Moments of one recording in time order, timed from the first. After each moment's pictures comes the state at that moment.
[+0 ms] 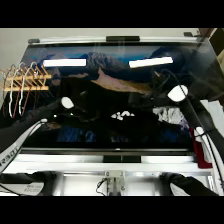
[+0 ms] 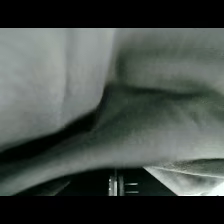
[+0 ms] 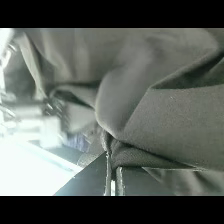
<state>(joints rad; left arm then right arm) -0.38 -1.53 1.02 0.84 -0.84 -1.45 0.26 -1.20 1.06 -0.85 1.01 1.60</state>
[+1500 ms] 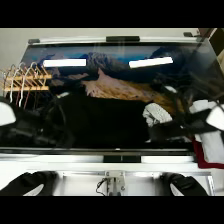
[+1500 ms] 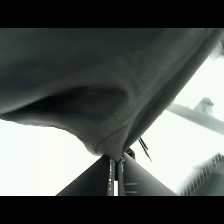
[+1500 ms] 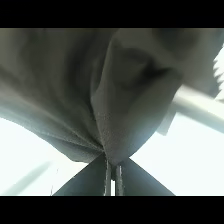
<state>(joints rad) -0.49 -0.92 1.12 1.06 -1.60 -1.58 0.28 -0.82 1.08 -1.22 1.60 1.63</state>
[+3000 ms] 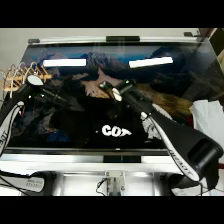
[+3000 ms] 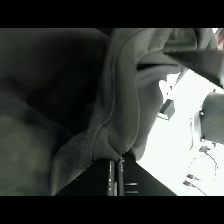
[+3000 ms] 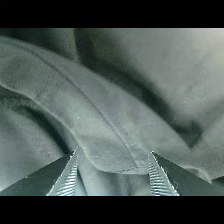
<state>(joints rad) -0.05 -1.59 1.29 0.67 -1.50 -1.02 0.68 -1.66 1.54 -1.59 1.31 1.48</state>
